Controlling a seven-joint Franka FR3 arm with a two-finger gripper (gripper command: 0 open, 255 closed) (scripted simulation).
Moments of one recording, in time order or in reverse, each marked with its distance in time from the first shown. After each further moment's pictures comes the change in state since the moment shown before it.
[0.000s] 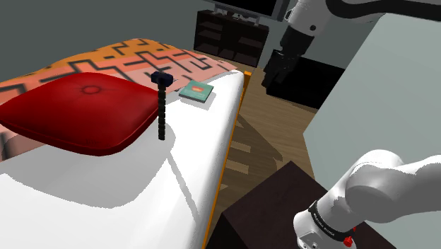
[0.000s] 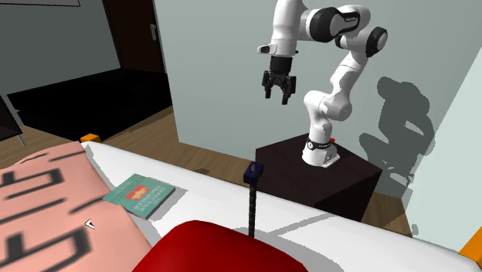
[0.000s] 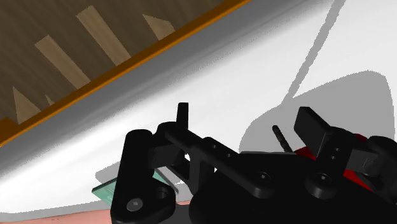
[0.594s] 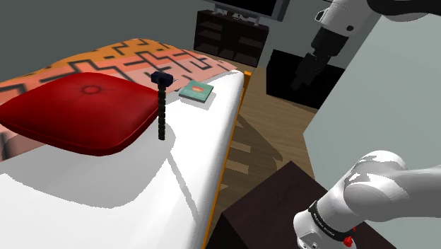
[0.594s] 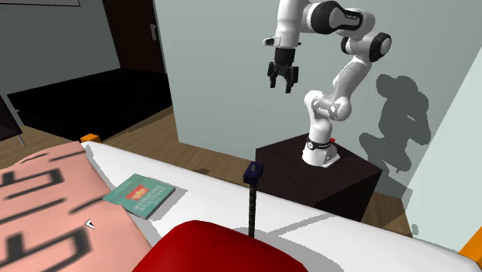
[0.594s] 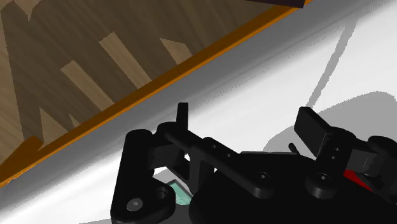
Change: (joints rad) arm -0.043 -0.173 -0.082 -0.051 -0.060 -0.153 -0.061
